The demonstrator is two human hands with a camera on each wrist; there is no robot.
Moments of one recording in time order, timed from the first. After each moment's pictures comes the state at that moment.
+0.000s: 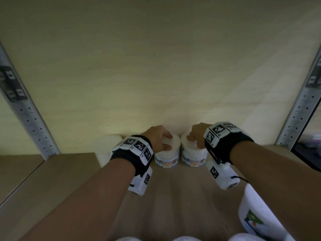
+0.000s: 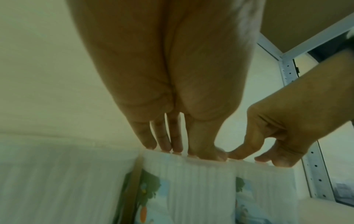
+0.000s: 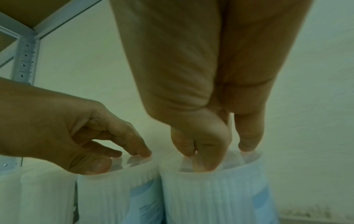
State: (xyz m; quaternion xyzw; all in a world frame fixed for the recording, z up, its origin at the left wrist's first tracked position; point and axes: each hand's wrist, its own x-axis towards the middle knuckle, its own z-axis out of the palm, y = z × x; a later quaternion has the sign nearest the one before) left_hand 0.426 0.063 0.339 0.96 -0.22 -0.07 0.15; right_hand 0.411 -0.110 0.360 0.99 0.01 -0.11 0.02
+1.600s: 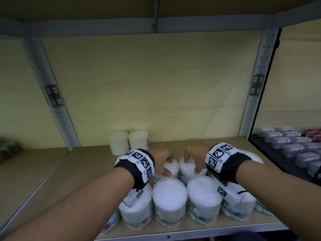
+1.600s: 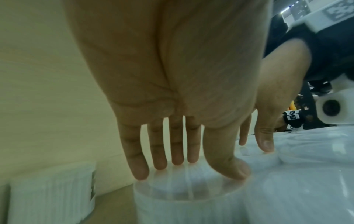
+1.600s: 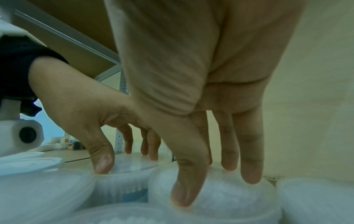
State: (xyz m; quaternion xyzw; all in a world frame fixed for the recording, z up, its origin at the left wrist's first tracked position) left_hand 0.247 0.057 0.360 0.94 -0.33 -0.12 0.01; right_hand 0.227 -0.117 0.372 0.97 0.16 -0.16 0.05
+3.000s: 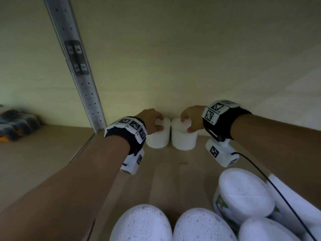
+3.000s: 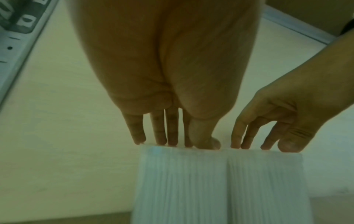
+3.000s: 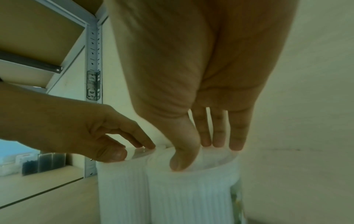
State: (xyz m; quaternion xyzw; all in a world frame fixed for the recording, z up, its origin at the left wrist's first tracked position) left_hand 0.423 0.229 0.337 0.99 -0.13 -0.04 0.10; right_hand 0.426 0.049 0.365 0.98 0.17 -0.11 0.05
